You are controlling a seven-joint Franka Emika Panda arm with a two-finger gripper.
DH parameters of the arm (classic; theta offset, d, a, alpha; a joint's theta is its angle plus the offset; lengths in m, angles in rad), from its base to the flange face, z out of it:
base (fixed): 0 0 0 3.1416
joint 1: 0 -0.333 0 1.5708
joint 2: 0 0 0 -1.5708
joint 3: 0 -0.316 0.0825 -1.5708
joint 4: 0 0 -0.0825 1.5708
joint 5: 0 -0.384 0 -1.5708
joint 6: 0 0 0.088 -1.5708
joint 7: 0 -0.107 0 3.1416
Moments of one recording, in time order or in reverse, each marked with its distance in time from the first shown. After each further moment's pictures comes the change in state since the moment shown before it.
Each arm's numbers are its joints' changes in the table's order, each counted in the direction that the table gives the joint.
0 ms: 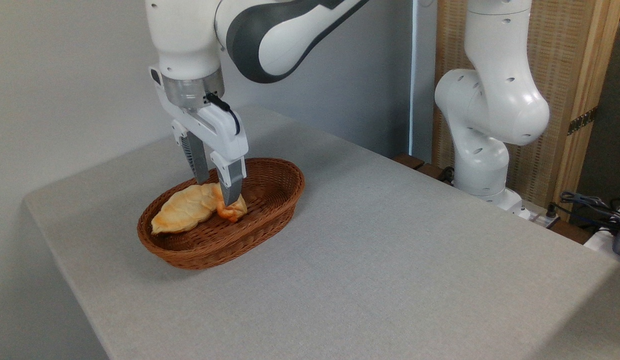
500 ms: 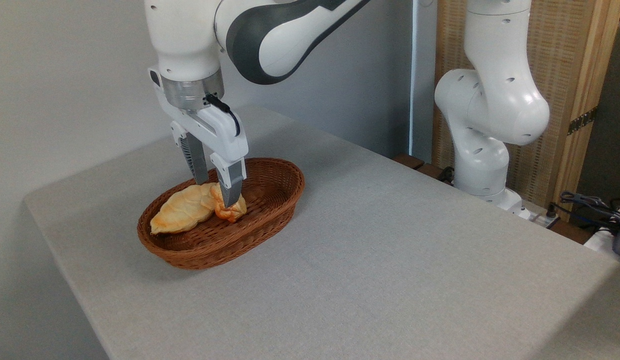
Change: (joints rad) arm -0.005 -0.001 -0.002 0.004 0.000 0.000 0.000
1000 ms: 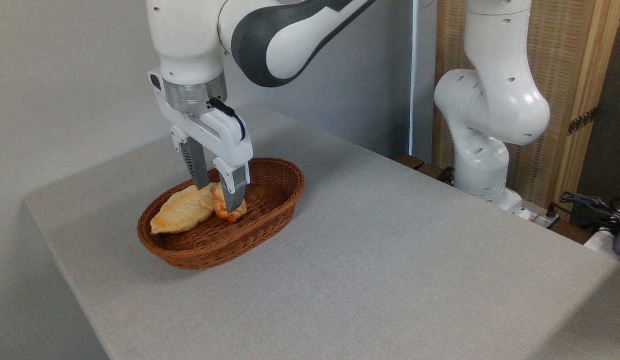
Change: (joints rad) arm -0.011 0.000 -0.028 0.001 0.000 0.000 0.000
